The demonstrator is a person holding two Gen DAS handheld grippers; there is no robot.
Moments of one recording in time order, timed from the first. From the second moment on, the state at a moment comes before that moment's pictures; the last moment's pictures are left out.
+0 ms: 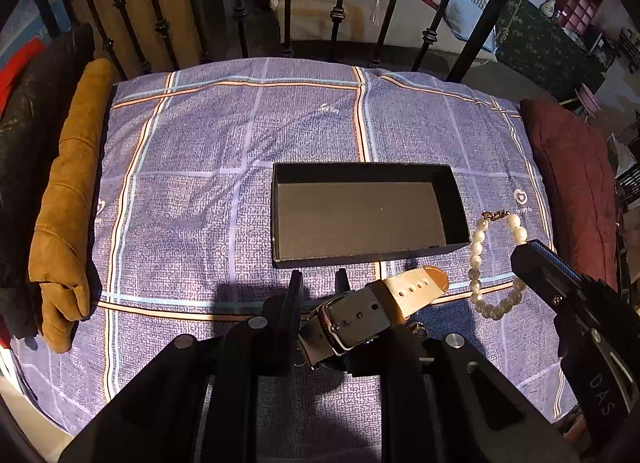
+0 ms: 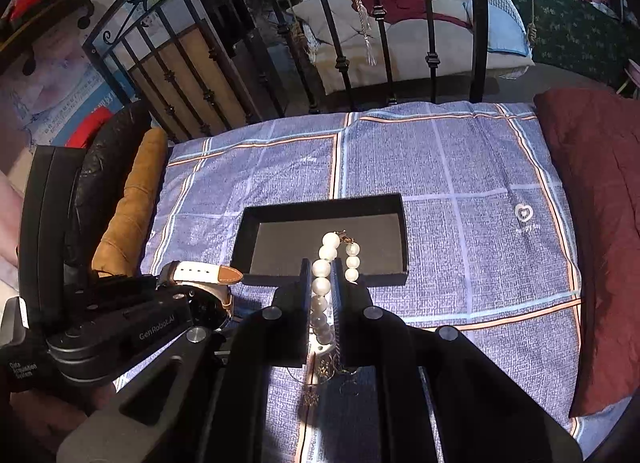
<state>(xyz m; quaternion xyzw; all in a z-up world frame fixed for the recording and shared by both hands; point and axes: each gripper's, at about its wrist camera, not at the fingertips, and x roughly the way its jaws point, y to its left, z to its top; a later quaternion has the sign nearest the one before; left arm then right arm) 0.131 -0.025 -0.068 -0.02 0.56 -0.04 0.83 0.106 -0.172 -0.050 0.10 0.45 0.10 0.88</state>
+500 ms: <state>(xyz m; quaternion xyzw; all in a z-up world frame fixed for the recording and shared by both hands) 0.166 -0.038 -0.059 0.00 0.53 -0.03 0.85 0.149 -0.173 -0.049 0.09 0.44 0.09 0.89</state>
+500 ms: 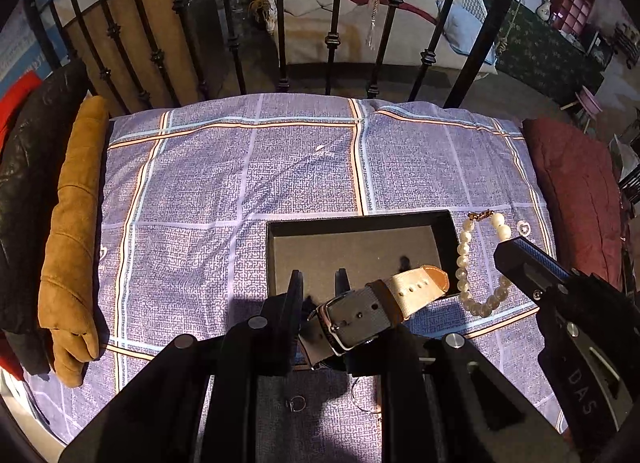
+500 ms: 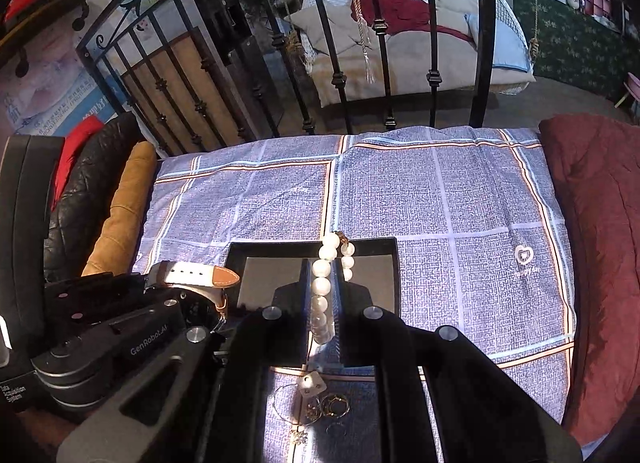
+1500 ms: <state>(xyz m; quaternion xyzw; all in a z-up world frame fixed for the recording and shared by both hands) 0.181 -0.020 -0.108 0.05 0.54 0.04 0.84 0.165 -0.182 -0.090 0.06 0.46 0.07 0.88</state>
